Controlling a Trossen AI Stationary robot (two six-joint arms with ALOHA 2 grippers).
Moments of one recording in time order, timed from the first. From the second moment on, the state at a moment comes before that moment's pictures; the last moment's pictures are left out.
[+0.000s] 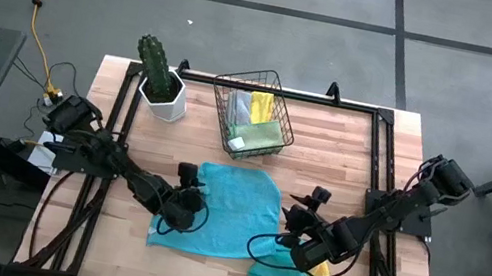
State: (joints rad) left arm -0.38 1.72 0.76 -0.25 -0.72 -0.27; right arm 0.64 1.57 1.03 -0.75 0.92 0.73
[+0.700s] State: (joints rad) left arm -0.33 1.73 0.85 -0.51 -0.90 -0.24; right arm 0.63 1.57 1.03 -0.73 0.92 0.73
